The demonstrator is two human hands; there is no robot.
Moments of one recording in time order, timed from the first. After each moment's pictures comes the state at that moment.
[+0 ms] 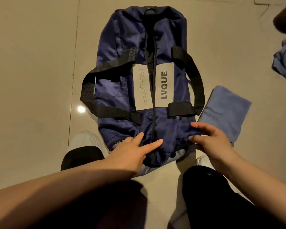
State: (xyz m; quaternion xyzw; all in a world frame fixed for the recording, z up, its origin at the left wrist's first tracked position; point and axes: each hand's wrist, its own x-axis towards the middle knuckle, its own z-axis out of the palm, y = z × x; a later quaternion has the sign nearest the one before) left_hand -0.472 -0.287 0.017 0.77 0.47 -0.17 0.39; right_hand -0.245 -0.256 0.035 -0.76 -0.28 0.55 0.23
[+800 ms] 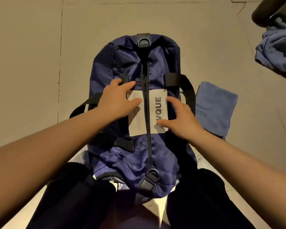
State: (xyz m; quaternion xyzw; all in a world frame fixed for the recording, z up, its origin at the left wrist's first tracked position) left_hand -0.459 -0.175 0.033 0.66 0.68 0.07 0.32; right_hand -0.261 -0.214 0.023 -0.69 -0.59 0.41 0.09
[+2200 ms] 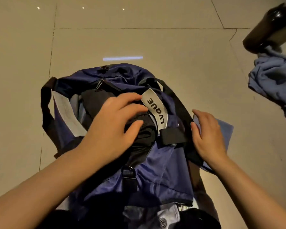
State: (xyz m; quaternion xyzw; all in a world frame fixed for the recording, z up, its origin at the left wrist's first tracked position) left_hand -0.452 -0.149 0.078 0.79 0.52 0.21 0.24; right_hand -0.180 -0.159 0.005 -0.72 -0.66 0.17 0.16
